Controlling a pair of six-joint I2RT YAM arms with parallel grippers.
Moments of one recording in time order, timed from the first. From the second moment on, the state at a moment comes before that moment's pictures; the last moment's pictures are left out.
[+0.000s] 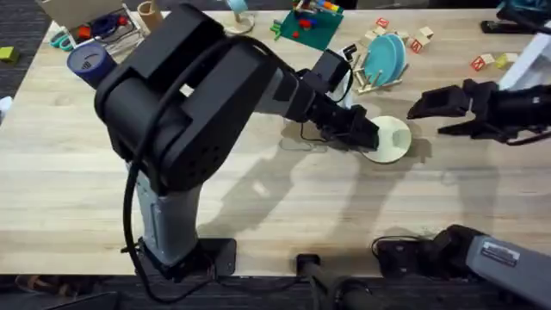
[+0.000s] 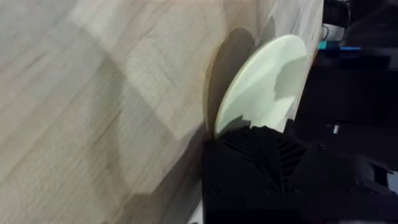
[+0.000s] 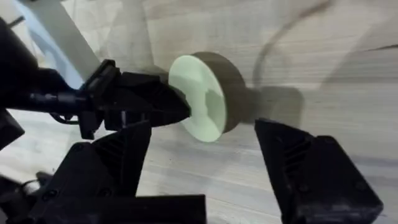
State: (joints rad) left arm -0.70 2.08 1.14 0.00 0.90 -0.55; right arm -0.41 1.27 0.96 -1.05 -0.54 -0.17
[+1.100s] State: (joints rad) left arm -0.70 2.08 1.14 0.00 0.90 -0.56; right arm -0.35 1.58 0.95 -1.00 -0.70 -0.32
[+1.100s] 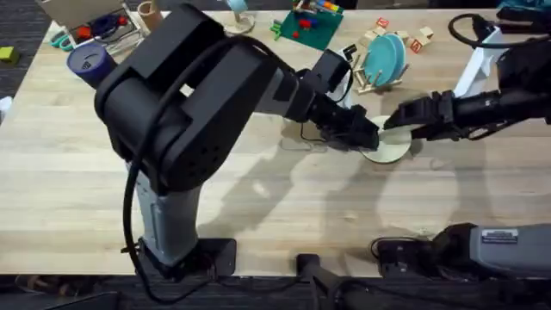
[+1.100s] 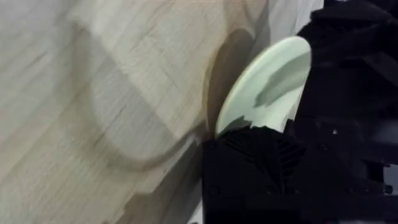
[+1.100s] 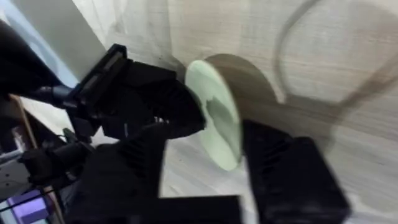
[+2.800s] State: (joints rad) left arm -0.70 1.38 1.14 -0.74 0.04 -0.27; right arm -0.21 1.36 1.49 -1.34 -0.42 -0.28
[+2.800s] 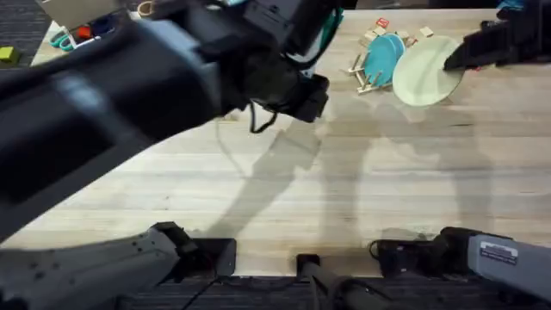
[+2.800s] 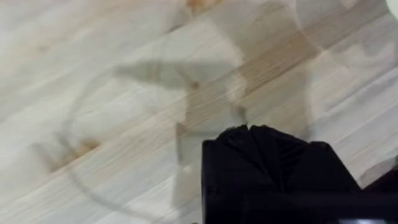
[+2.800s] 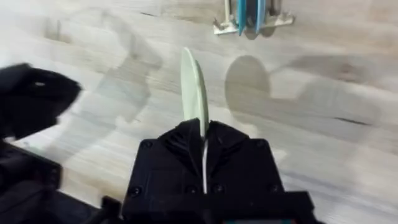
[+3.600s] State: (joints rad) left arm -0.70 1.03 1.14 -0.80 -0.07 -0.04; right arm 0.06 1.36 1.76 -1.43 -0.07 -0.24
